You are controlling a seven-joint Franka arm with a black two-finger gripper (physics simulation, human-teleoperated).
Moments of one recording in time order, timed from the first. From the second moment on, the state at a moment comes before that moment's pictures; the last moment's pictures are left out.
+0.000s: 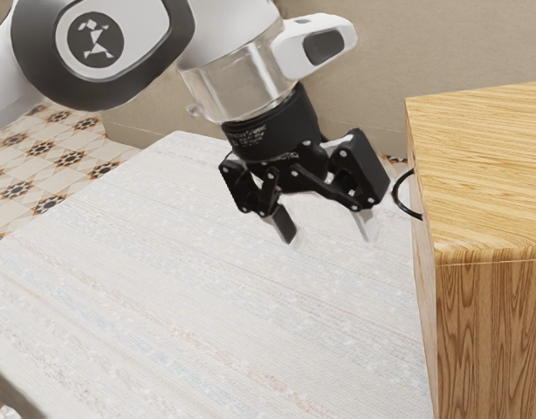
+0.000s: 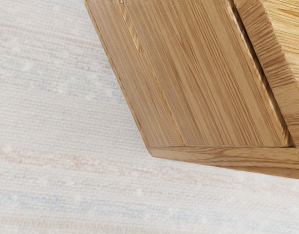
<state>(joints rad) -0.39 -0.07 0.03 -1.40 -0.15 1.54 -0.60</state>
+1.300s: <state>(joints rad) -0.22 -0.02 0.06 -1.61 -0.37 2.00 -0.83</state>
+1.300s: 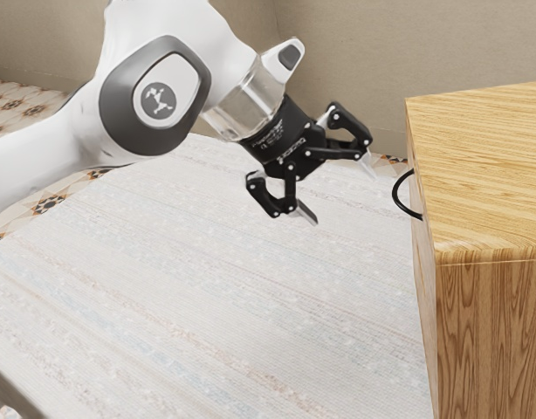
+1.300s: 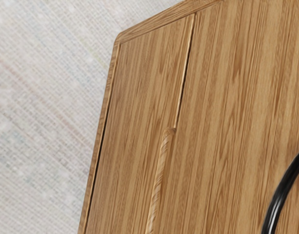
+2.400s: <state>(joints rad) -0.24 -0.01 0.05 -1.59 -0.39 2.04 -0.80</state>
